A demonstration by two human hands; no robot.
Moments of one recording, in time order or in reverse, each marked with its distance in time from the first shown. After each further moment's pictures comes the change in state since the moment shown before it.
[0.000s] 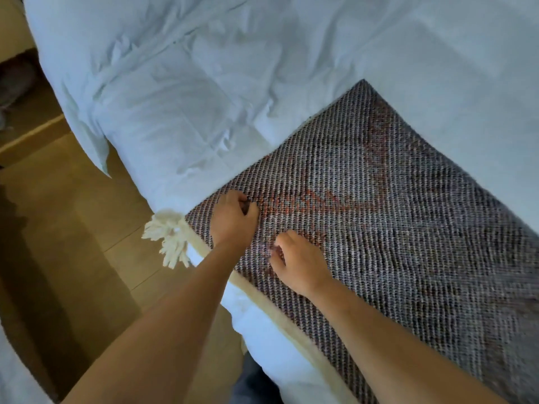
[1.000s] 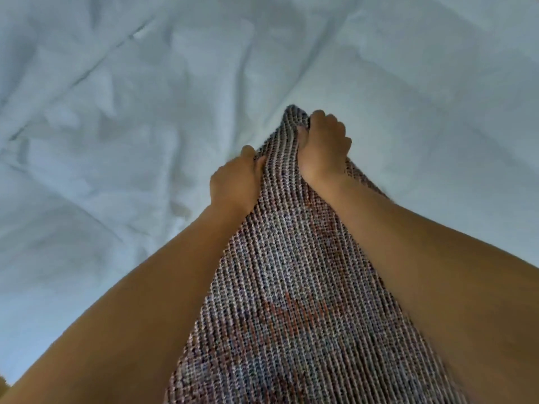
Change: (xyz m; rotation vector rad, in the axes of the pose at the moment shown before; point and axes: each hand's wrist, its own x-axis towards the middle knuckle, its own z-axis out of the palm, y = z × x) left_hand 0.251 0.206 0.120 0.236 -0.187 0.560; right_hand 0.293 0.193 -0.201 -0.136 0.632 0.601
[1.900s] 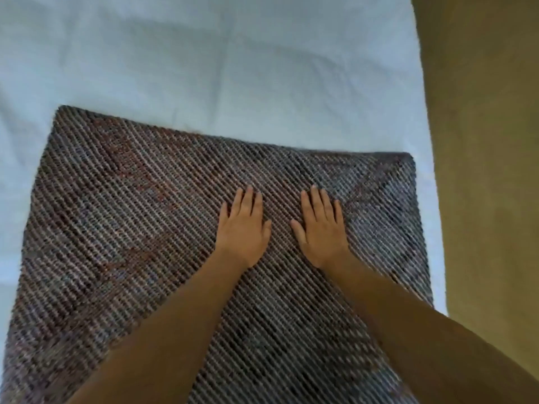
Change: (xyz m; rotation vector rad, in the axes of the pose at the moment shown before) left_hand -0.228 0.188 0.113 0.412 -0.589 0.569; right_hand -0.319 0.286 -0.078 -0.241 -0.329 0.265
